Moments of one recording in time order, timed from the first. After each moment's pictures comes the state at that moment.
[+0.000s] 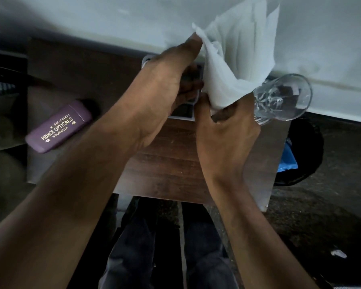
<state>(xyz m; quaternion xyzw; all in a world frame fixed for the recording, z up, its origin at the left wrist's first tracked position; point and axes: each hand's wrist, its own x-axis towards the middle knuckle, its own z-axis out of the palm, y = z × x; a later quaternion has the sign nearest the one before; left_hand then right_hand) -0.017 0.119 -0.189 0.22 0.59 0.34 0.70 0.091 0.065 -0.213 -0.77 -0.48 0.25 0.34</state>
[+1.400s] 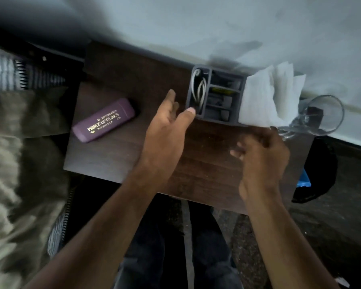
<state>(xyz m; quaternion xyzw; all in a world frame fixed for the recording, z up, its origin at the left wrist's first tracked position) -0.067 0.040 -0.211 0.17 0.70 0.38 0.58 0.092 0.042 -0.222 -0.80 -0.20 0.44 0.35</state>
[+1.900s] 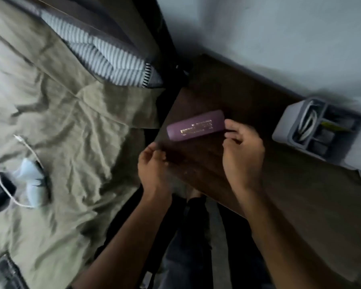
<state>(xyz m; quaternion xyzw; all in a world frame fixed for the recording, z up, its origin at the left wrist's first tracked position) -0.213 -0.062 -0.236 -0.20 0.78 0.50 0.33 -0.093 0.025 -0.231 -0.68 -0.48 0.53 0.18</state>
